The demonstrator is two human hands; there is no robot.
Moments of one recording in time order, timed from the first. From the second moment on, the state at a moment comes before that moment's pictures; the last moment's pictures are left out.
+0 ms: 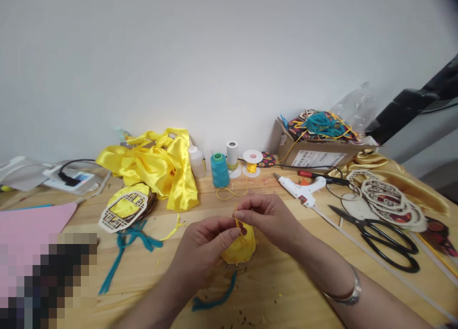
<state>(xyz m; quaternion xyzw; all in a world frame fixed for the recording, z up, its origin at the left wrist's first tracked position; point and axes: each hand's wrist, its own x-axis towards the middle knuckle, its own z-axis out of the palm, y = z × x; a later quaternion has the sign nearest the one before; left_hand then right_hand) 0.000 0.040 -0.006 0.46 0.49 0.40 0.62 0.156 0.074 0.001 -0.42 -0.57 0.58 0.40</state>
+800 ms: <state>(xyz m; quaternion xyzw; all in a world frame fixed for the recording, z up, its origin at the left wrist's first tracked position) 0.006 0.047 0.012 0.42 0.50 0.41 0.63 0.146 0.081 0.017 -0.41 -0.49 0.65 0.41</state>
